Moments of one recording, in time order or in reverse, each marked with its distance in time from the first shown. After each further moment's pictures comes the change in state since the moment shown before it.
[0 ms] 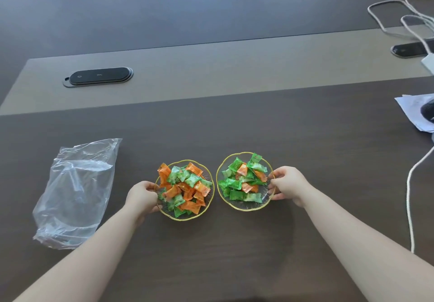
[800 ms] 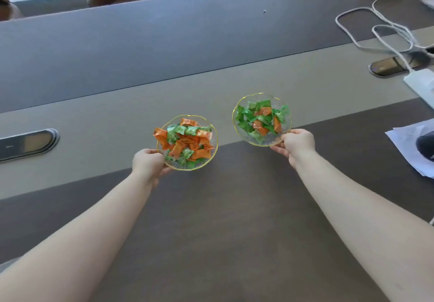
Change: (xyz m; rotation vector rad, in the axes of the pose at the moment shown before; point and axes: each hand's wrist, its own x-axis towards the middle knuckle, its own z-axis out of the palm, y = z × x) left_hand 0.155 0.268 0.159 -0.296 -0.083 0.088; right_hand 0.212 -0.157 -0.143 0.700 0.458 -0.030
